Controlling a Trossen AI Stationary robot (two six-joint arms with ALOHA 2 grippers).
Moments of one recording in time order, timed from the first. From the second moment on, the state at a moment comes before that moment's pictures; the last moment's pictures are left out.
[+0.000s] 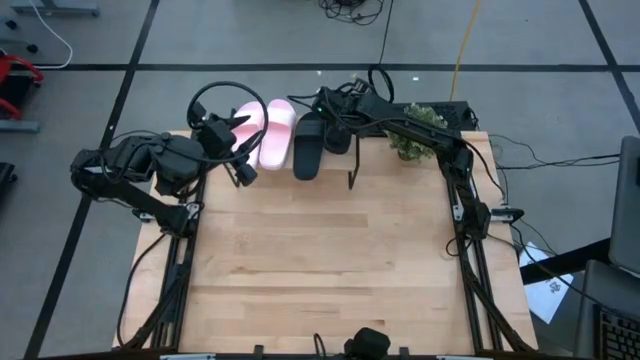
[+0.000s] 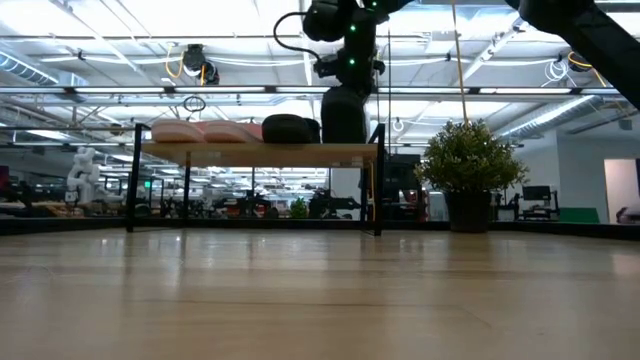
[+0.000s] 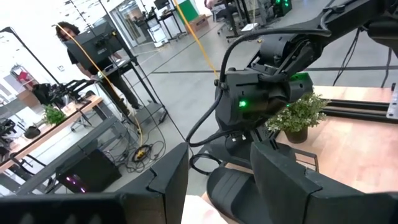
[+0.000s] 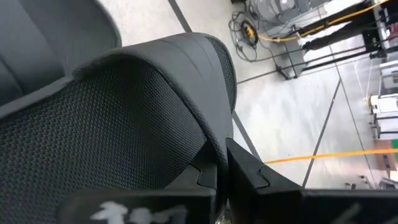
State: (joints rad) left arm -0.20 1.27 1.77 -0.88 -0.99 0.05; right arm -0.42 2.11 2.19 -1.16 0.76 -0.10
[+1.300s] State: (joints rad) left arm -0.20 1.27 1.77 -0.89 -0.99 0.04; right arm -0.38 2.10 2.04 -1.11 0.86 -0.17
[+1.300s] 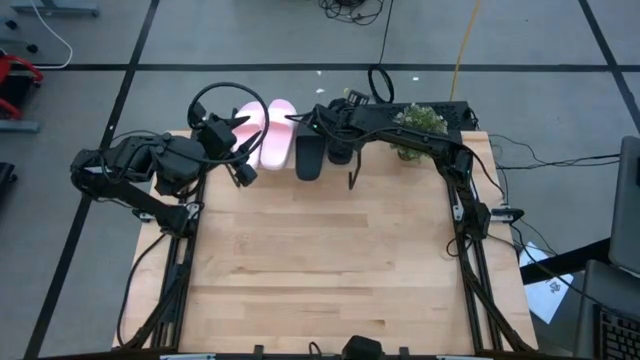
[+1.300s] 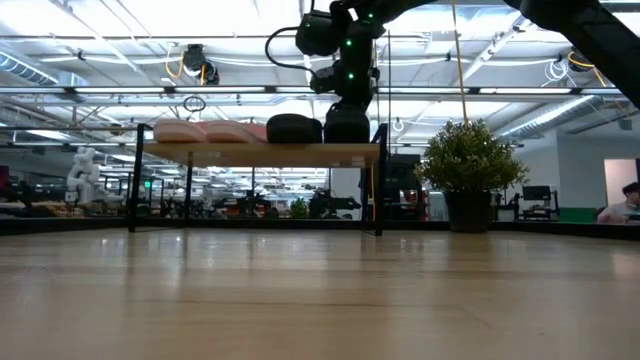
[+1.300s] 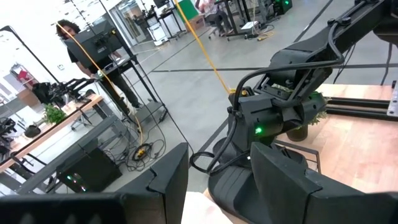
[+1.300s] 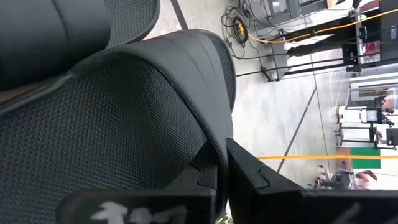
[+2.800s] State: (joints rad) left arm -0.20 1.27 1.77 -0.90 -0.99 0.04; right arm -0.35 2.10 1.95 -1.04 0.81 -0.20
